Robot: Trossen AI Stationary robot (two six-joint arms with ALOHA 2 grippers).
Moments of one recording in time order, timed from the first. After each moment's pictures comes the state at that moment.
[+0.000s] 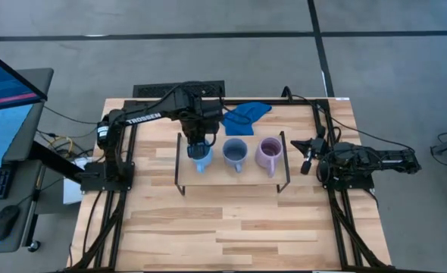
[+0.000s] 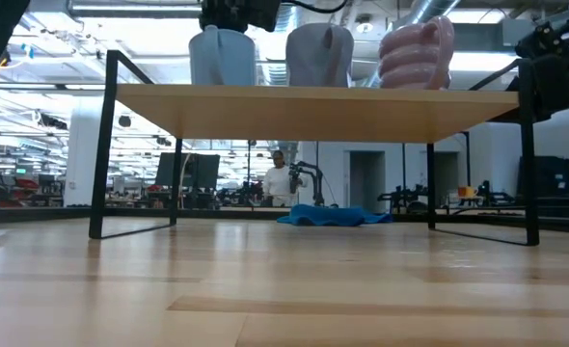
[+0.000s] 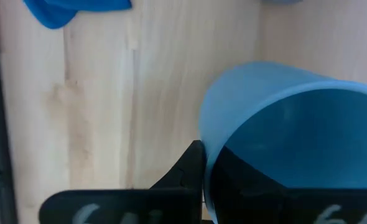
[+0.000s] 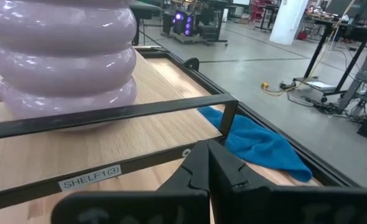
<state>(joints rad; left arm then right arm) 0.21 1.87 2.01 -1.57 0.02 0.08 0.07 0.00 0.14 -0.37 0.52 -0.05</state>
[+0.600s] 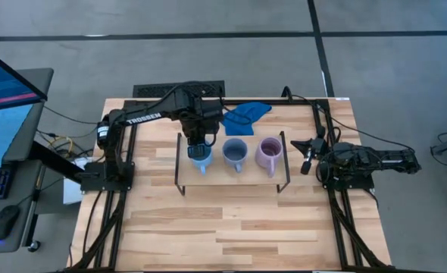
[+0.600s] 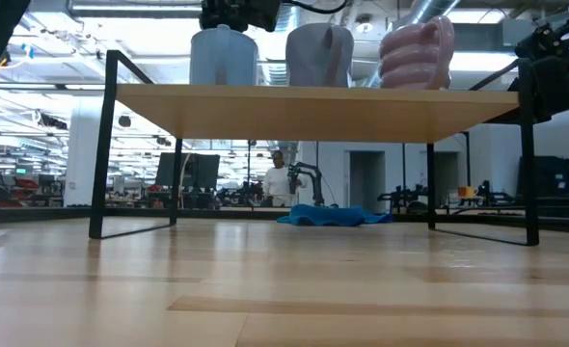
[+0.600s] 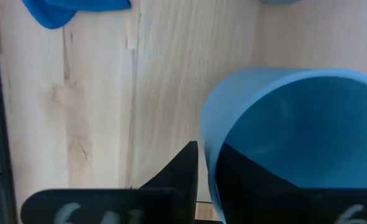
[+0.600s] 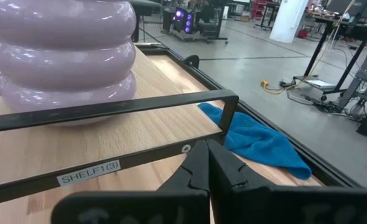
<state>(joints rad) 0.21 1.87 2.01 -1.57 0.02 0.08 0.07 0.00 0.14 -0.38 0.52 -0.05</state>
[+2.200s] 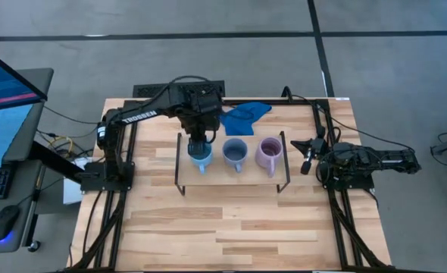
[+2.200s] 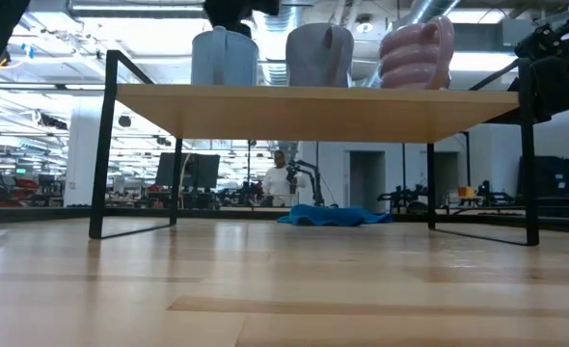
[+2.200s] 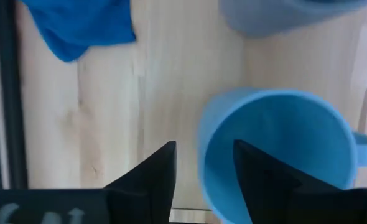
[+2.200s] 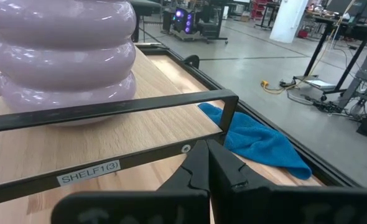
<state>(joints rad) 0.21 1.87 2.10 -1.57 0.03 0.13 0.07 0.00 0.14 -0.38 0.52 -0.05</state>
